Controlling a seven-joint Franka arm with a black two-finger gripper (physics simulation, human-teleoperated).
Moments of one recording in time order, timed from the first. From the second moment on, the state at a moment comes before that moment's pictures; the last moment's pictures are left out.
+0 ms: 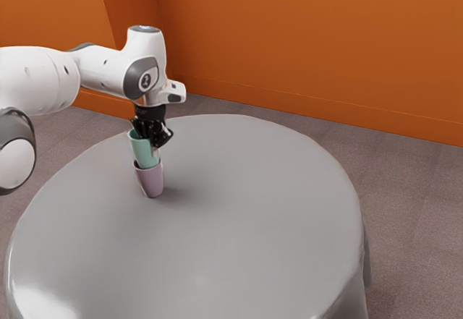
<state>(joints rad) -0.14 0.47 0.27 -1.57 0.02 1.95 0.24</state>
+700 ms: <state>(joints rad) -0.14 0.47 0.27 -1.62 0.00 1.98 0.23</state>
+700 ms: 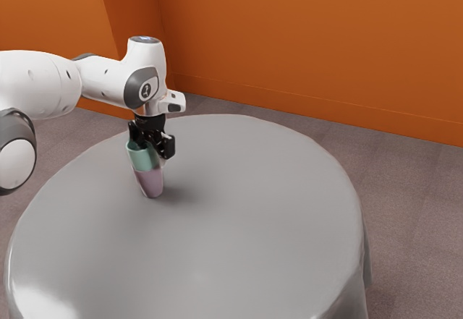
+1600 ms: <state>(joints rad) -0.21 0.26 0.27 -1.62 0.06 1.86 0.22</state>
